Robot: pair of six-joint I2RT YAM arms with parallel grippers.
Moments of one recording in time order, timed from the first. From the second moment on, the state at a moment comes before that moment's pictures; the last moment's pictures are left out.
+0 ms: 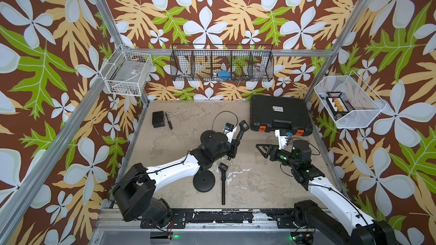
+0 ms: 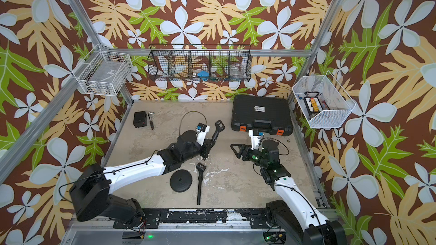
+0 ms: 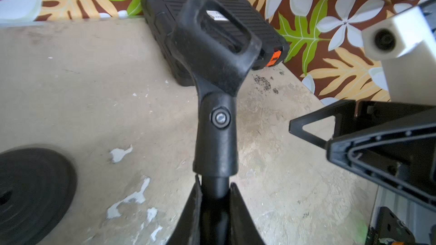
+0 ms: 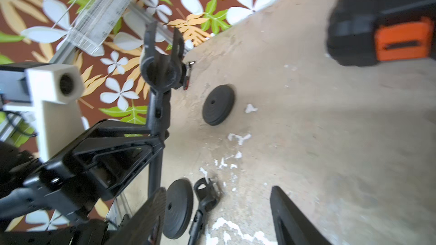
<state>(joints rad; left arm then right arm) -0.83 1.40 0.82 0.18 -0.03 -0.38 0.25 0.94 0.47 0.13 -0.59 0.58</state>
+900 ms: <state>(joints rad) -0.76 1.10 0.52 0.57 0.12 -0.43 0.56 1.17 0.76 0.23 -0.56 0.48</state>
